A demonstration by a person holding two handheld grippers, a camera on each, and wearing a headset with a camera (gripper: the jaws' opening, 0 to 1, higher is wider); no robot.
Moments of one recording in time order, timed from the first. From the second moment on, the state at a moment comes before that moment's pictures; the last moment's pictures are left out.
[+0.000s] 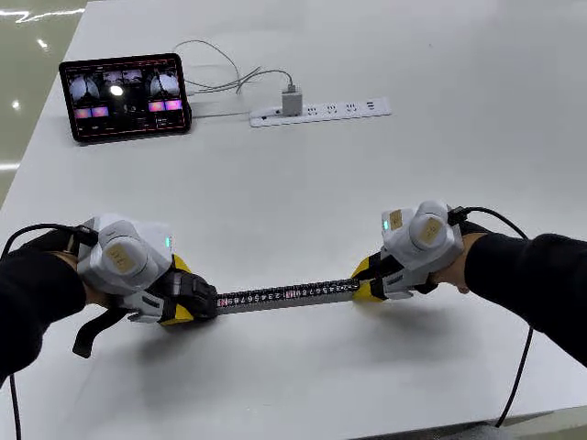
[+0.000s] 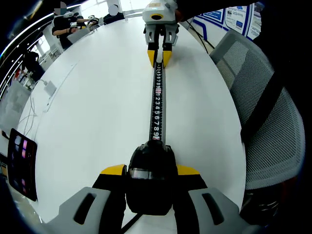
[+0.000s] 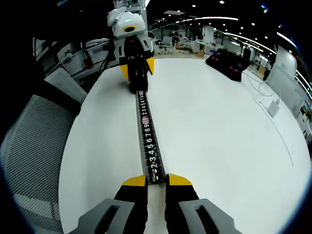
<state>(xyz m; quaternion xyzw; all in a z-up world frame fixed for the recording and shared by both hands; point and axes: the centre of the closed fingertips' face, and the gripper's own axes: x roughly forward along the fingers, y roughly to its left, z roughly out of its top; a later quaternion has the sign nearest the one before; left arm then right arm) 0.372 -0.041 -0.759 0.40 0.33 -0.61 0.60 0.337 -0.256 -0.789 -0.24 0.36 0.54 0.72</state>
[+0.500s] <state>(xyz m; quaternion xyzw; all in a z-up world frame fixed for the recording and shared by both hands) 0.372 -0.040 -0.758 0.40 0.33 -0.61 0.60 0.334 -0.264 -0.790 -0.24 0.37 0.54 0.72</state>
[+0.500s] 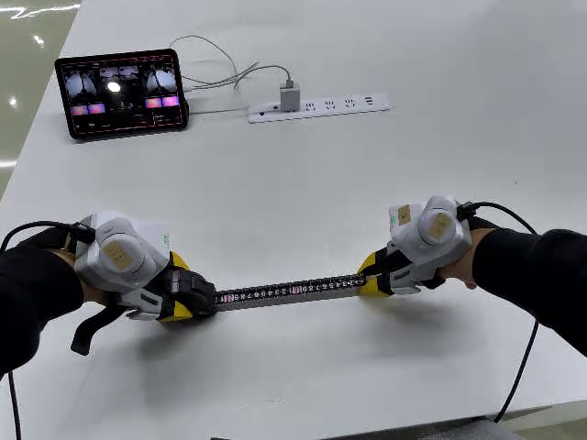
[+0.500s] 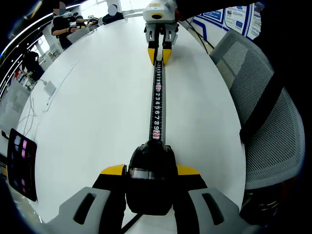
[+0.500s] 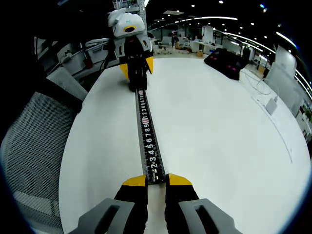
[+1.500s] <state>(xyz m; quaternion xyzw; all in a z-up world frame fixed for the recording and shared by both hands) 0.372 -0.040 -0.758 0.41 0.33 -0.60 0.60 0.330 -0.283 -0.788 -0.23 0.37 0.53 0.73</state>
